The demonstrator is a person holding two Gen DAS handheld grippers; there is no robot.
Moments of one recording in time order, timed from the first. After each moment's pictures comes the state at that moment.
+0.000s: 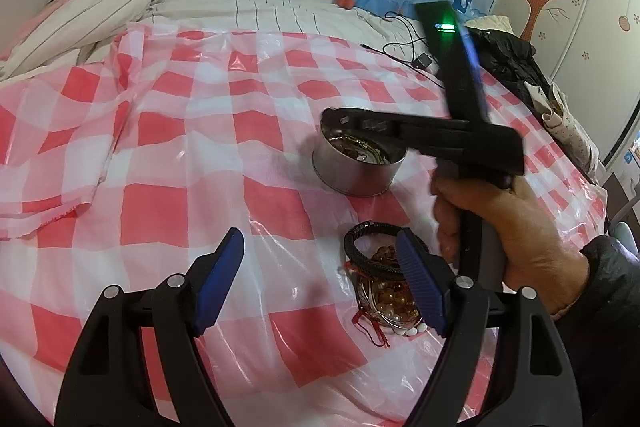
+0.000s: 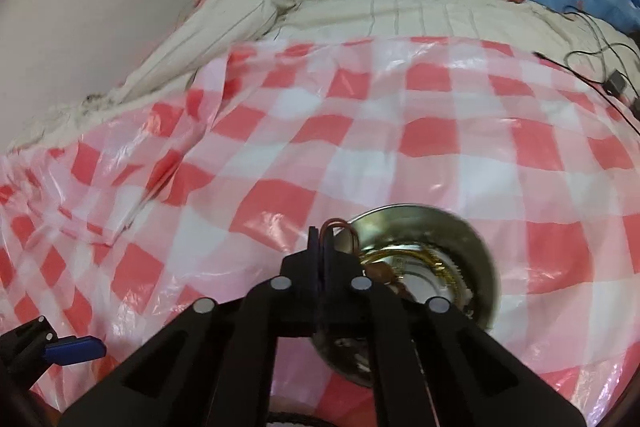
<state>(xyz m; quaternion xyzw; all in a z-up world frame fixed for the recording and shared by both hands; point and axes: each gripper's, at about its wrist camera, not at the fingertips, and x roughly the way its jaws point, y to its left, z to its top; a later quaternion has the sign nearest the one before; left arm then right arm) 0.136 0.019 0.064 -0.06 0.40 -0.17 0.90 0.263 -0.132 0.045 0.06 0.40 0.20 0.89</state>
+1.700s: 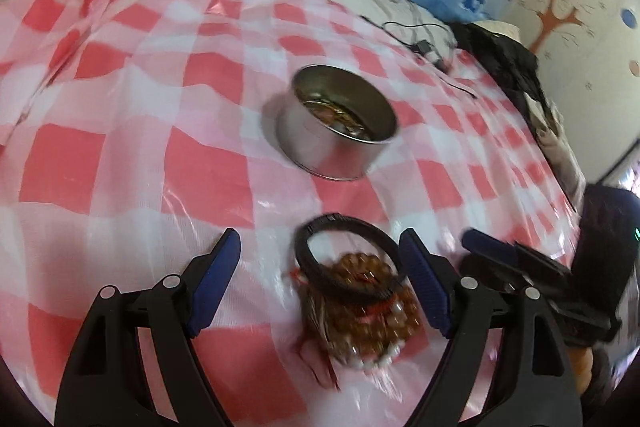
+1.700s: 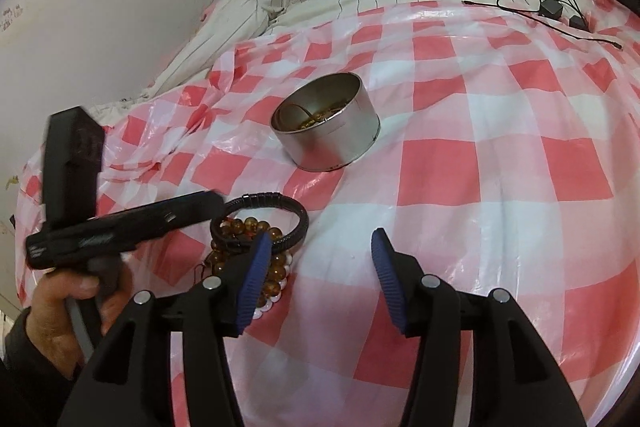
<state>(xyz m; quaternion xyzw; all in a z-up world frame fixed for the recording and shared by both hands) 0.169 -0.013 0.016 -0.14 0.46 -0.18 0.86 0.119 -0.230 0.033 0.12 0.43 0.22 0.87</state>
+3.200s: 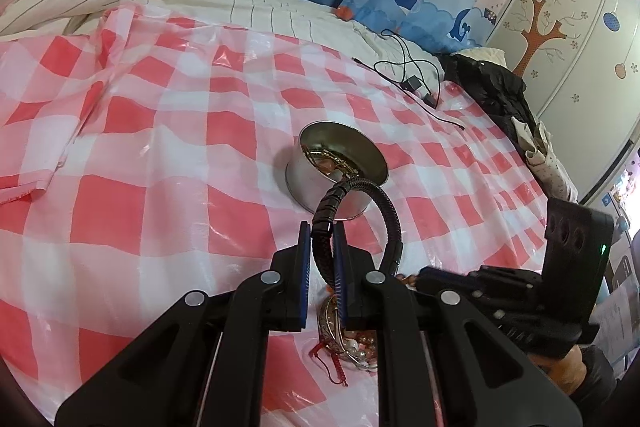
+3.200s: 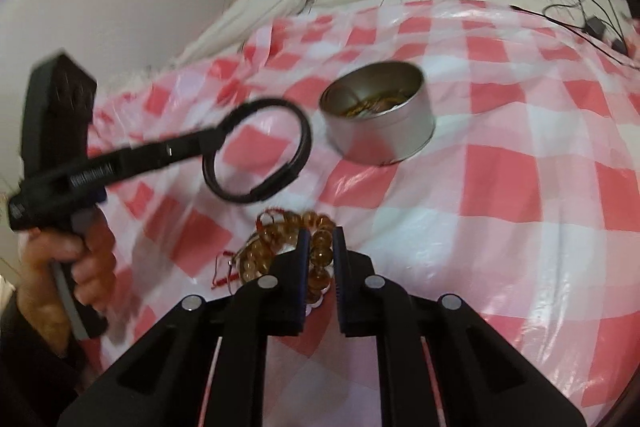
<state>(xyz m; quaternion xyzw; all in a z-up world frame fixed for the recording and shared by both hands) 0.156 0.013 0.053 -0.14 0.39 -0.19 0.89 0.125 -0.202 0.030 0.10 0.43 0.27 0.86</state>
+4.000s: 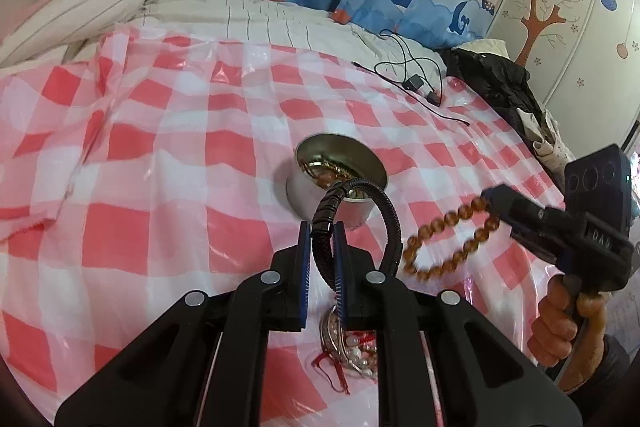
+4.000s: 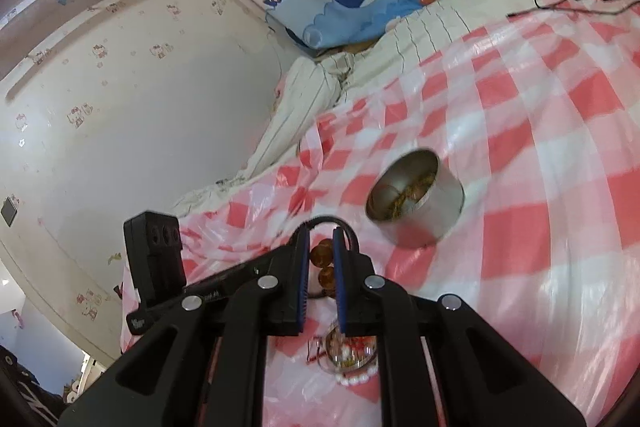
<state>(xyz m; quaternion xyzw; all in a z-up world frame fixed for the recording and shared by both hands) 0.160 0.001 0.068 -0.10 0.38 -0.18 0.90 0.148 -0.255 0.074 0.30 0.32 0.34 0.83</state>
